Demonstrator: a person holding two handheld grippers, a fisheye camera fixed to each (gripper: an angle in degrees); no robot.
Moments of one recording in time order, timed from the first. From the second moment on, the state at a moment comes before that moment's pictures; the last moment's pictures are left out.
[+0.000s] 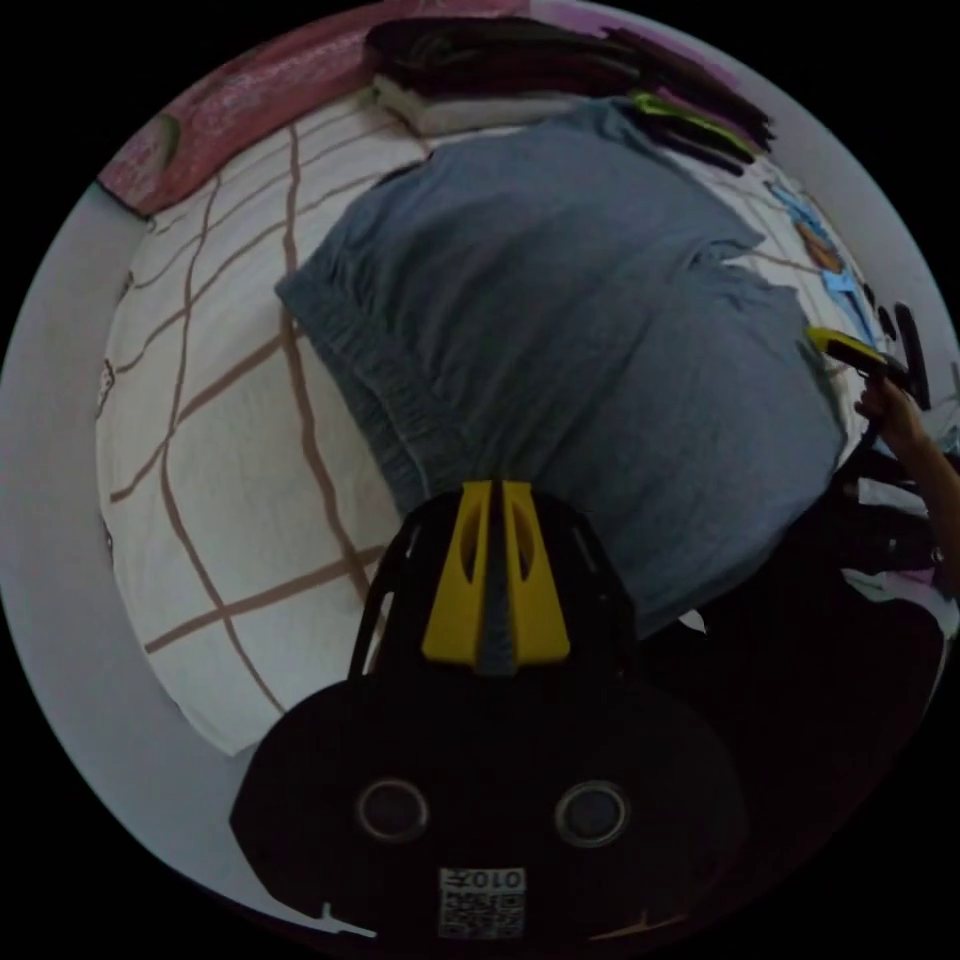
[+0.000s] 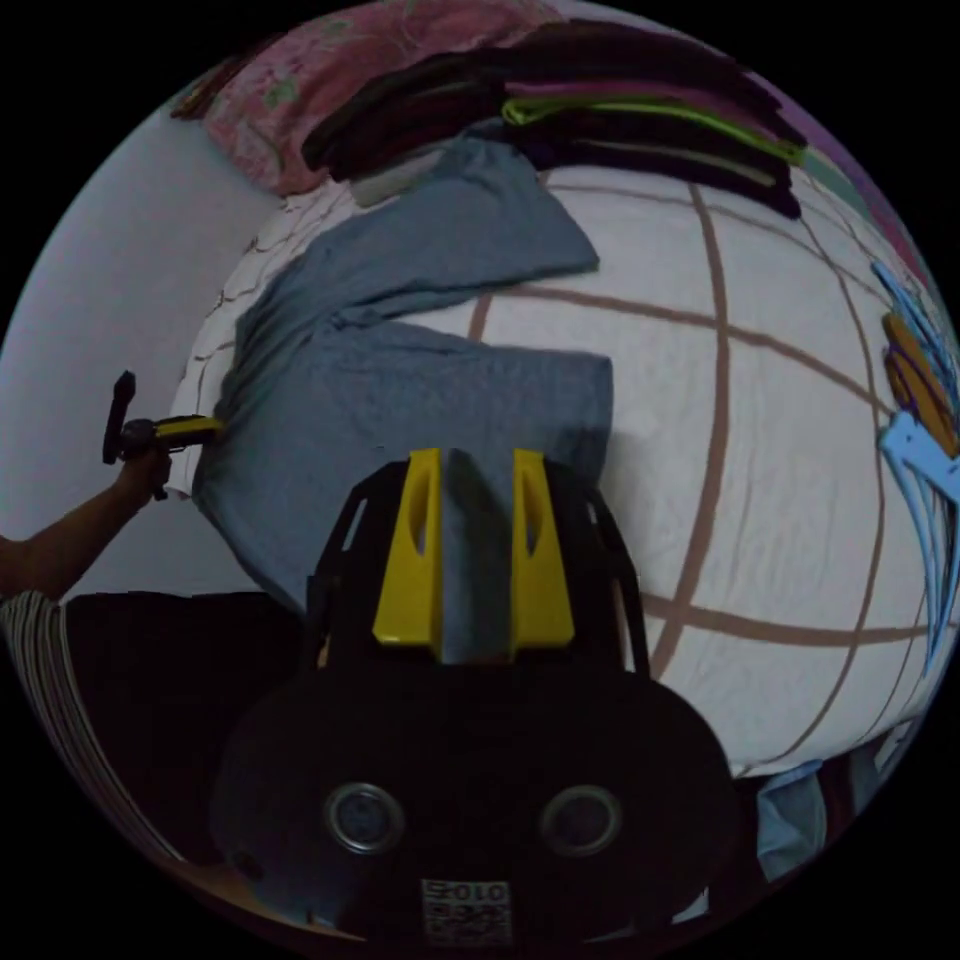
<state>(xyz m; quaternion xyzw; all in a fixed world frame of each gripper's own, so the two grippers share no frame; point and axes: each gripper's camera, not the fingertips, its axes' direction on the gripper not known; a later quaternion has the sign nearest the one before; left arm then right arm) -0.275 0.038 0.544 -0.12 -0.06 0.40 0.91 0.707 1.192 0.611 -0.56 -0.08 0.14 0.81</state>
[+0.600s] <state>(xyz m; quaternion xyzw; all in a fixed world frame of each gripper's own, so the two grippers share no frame) -0.245 -0.082 0.541 -0.02 -0.09 0.36 0.93 0.732 1.122 0.723 -0.46 -0.10 0.08 0.88</state>
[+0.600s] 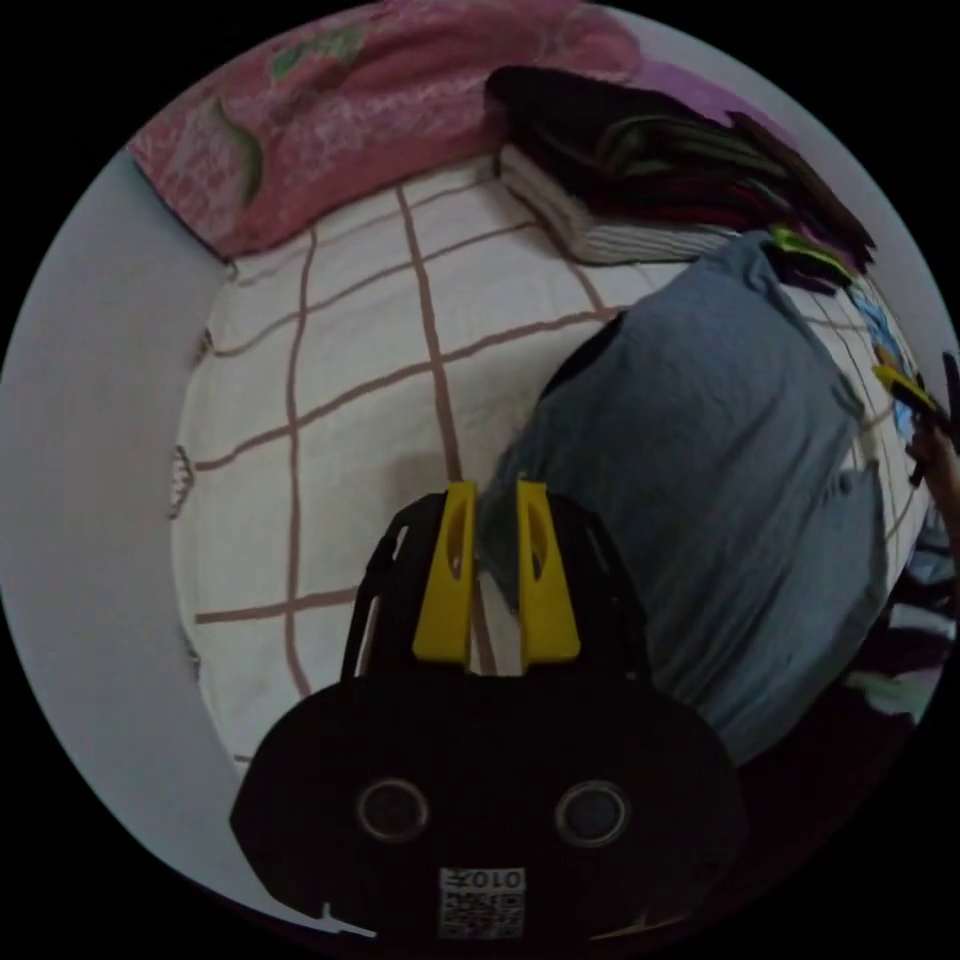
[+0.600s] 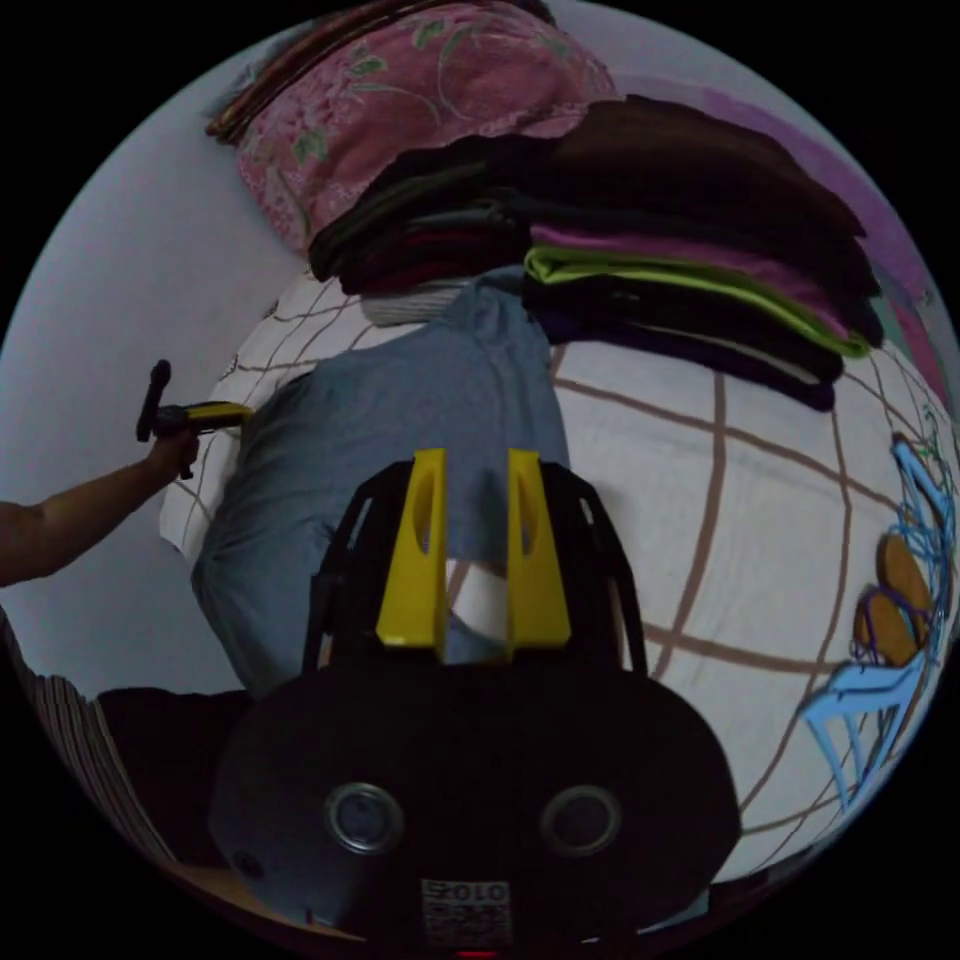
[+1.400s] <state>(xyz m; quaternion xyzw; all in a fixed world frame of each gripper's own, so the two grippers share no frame) -0.347 0.142 0.482 -0.03 -0.05 0.36 0.93 0.704 1.269 0.510 -0.54 -0.03 0.23 0.81</state>
